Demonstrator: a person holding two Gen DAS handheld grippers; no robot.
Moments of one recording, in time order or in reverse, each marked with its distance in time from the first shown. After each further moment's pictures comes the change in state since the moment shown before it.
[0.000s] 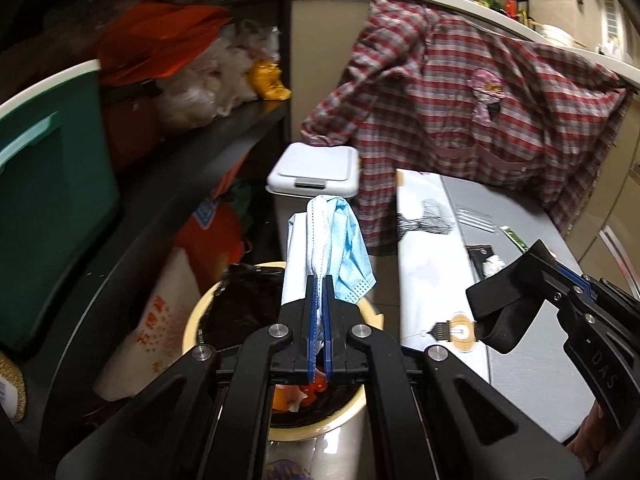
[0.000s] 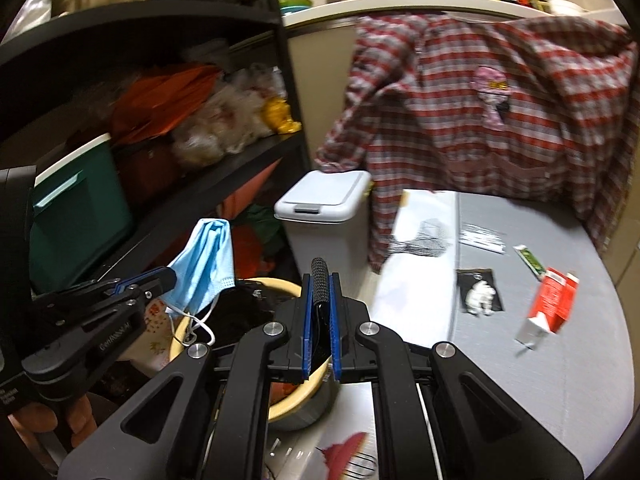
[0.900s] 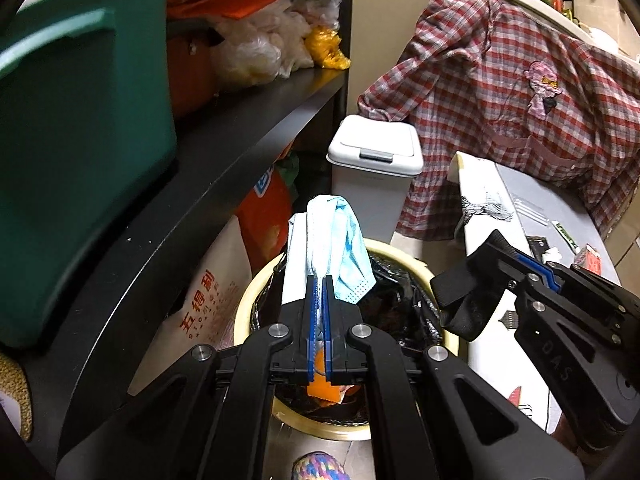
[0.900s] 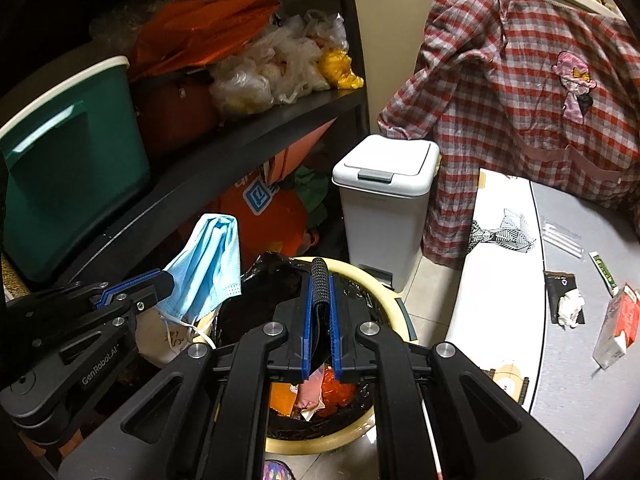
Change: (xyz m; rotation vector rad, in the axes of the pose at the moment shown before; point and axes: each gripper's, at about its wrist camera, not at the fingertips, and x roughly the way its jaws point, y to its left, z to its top) left arm 0.040 0.068 -0.017 -0.067 0.080 0.092; right arm 0.095 0.072 -0.009 -0.087 0.119 0.095
